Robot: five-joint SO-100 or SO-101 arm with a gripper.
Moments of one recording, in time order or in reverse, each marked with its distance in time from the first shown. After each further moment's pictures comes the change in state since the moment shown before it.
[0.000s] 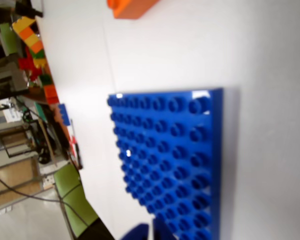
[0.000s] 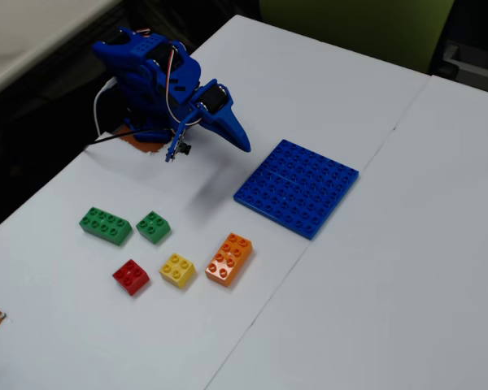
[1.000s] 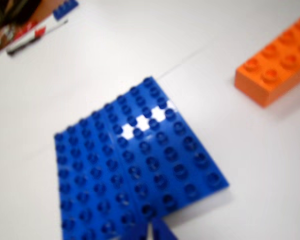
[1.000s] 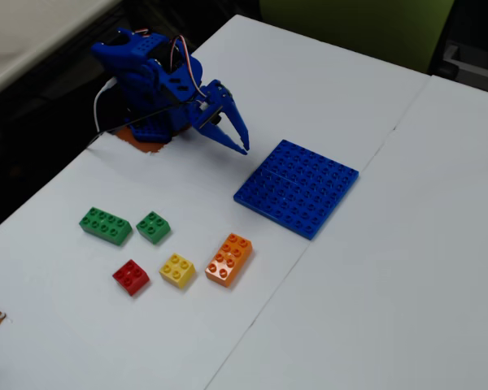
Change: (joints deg) arm -1.7 0.0 0.0 4.0 -72.1
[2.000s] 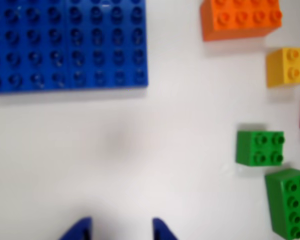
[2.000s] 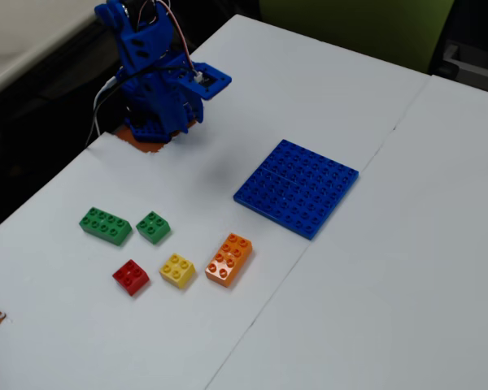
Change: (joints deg) arm 19.9 -36.7 -49.8 45.0 -41.8
